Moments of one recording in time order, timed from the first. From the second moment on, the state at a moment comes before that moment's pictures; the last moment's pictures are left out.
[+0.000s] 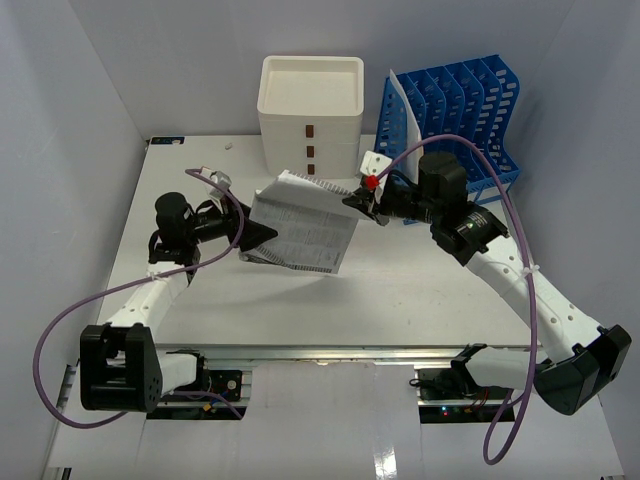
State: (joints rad) left arm -0.04 1.21 0.68 0.47 1.15 -0.35; right arm 0.62 1.20 1.25 -0.29 -0.57 -0.48
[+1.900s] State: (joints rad) left arm -0.12 1.15 0.81 0.50 1.34 -0.44; right arm 0.73 1.47 1.39 -0.56 -0.72 -0.96
